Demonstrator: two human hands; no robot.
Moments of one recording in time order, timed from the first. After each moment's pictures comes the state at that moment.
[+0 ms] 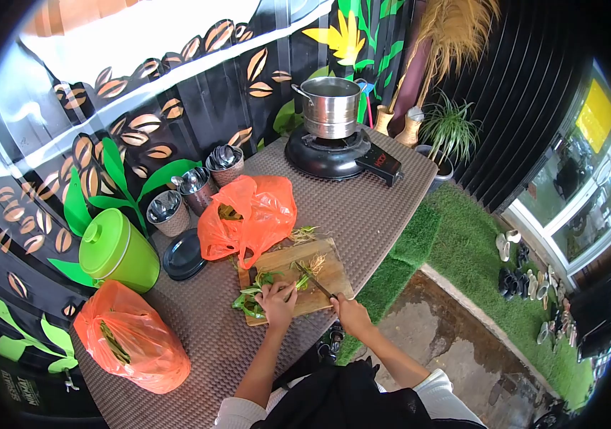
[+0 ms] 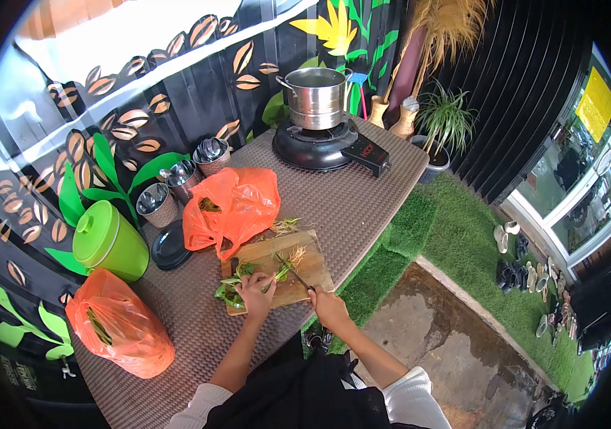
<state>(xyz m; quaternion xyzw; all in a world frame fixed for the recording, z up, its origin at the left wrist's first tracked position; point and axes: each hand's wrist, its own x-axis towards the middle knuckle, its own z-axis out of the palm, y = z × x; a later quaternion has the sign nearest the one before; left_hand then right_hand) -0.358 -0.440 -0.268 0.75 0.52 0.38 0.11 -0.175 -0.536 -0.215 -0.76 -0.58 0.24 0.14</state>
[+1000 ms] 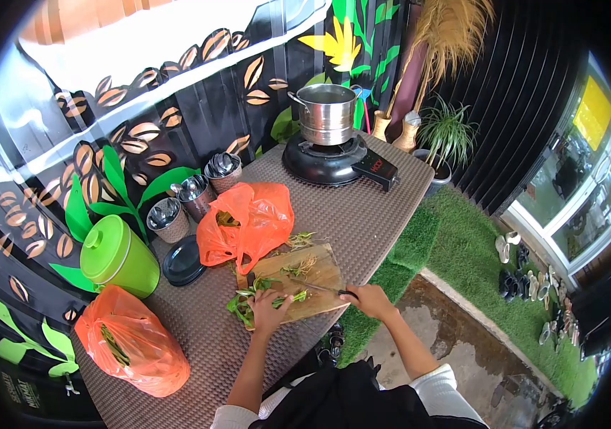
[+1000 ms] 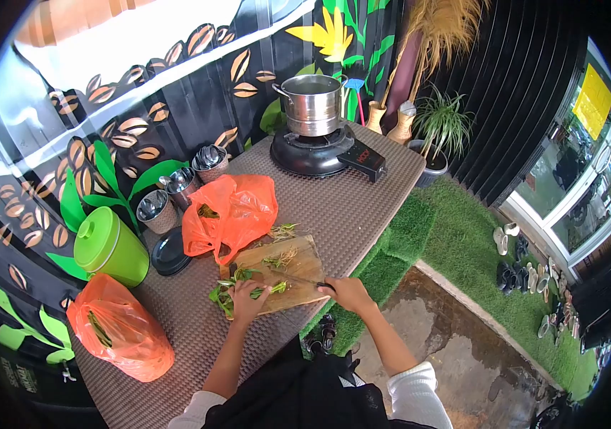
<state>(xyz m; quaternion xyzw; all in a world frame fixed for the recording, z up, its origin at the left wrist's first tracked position) -0.382 -0.432 -0.263 0.76 0.52 0.33 0.20 -0.101 -0.517 -0.194 -0.67 -0.71 0.19 0.12</state>
